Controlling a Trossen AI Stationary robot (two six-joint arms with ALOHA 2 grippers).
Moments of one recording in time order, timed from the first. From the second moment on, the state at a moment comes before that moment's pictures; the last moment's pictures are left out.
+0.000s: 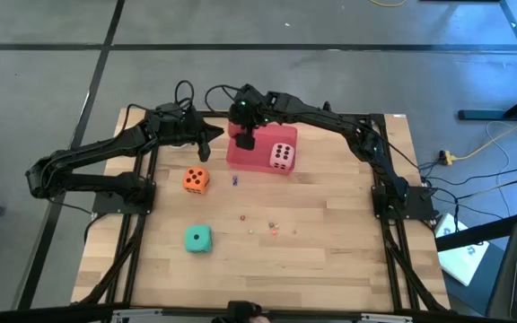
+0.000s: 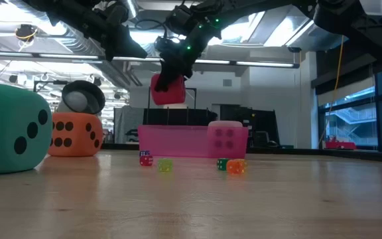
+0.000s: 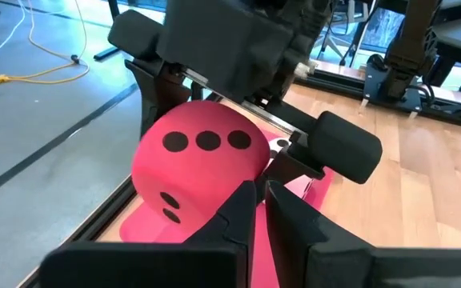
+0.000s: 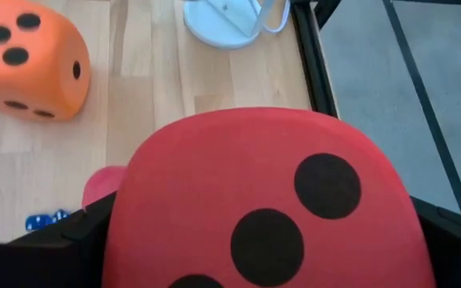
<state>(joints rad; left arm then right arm) 0.55 0.93 0.74 -0.11 0.12 0.00 -0.34 2.27 2.21 -0.80 -0.01 -0.31</state>
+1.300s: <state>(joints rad) 0.55 1.38 0.77 0.10 0.13 0.05 -0.31 2.27 2.21 -0.87 -0.13 -0.35</state>
